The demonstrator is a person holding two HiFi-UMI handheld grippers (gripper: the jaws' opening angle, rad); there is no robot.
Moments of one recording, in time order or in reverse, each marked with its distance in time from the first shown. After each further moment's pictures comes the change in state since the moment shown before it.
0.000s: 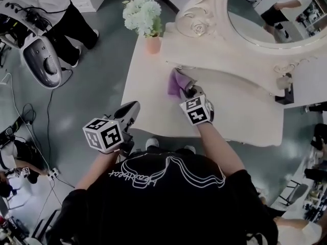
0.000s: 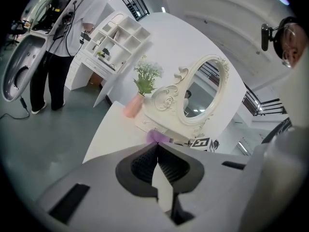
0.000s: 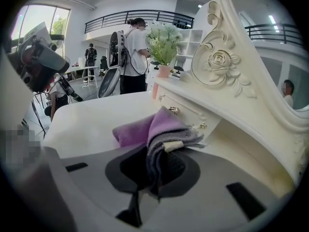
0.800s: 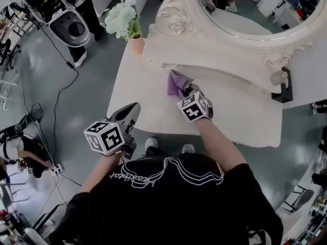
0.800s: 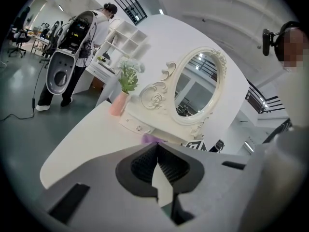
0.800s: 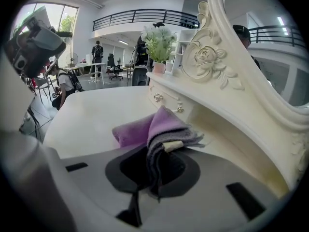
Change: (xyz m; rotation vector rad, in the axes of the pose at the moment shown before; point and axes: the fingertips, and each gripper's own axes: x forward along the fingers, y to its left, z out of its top) left arm 0.026 -0.088 -0.018 0.012 -0.037 0.061; right arm -0.030 -0.041 -0.044 -0.071 0.017 0.053
